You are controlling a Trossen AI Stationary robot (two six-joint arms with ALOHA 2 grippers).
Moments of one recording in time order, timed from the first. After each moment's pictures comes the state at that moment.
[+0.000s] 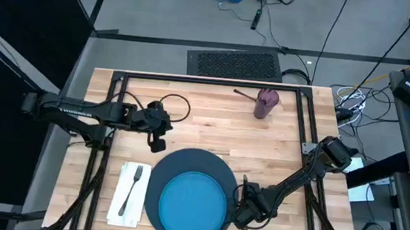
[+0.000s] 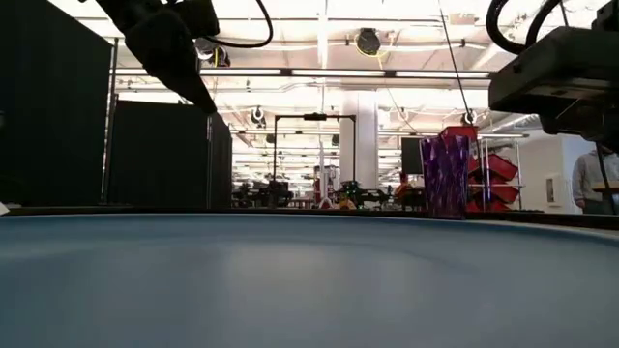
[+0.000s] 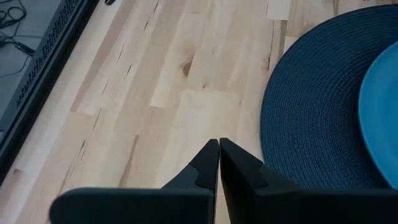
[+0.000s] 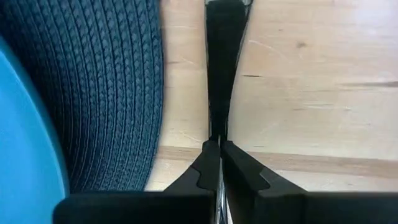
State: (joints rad) left arm 0.01 1.11 0.83 -0.57 -0.23 -0.07; right arm 0.66 1.92 1.20 -0.76 0.00 2.19
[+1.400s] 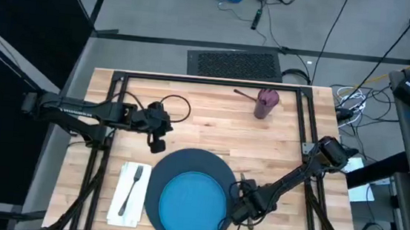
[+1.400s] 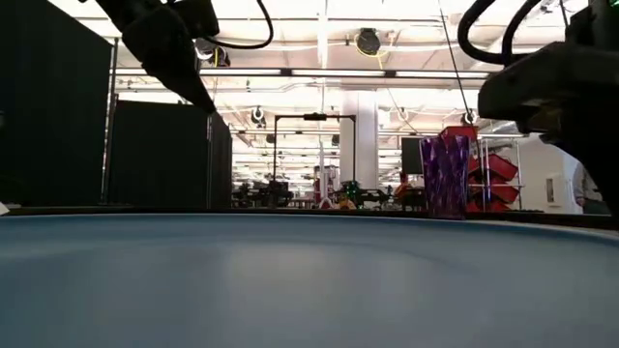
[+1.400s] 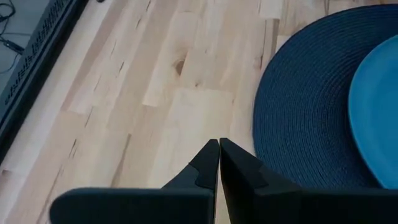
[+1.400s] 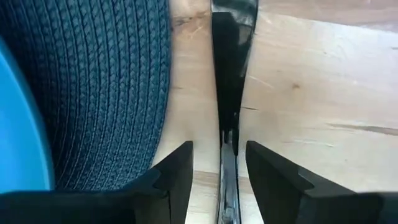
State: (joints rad) left arm 0.01 1.11 0.83 -0.57 -0.20 -0.08; right arm 0.62 1.92 1.25 -0.84 0.00 2.08
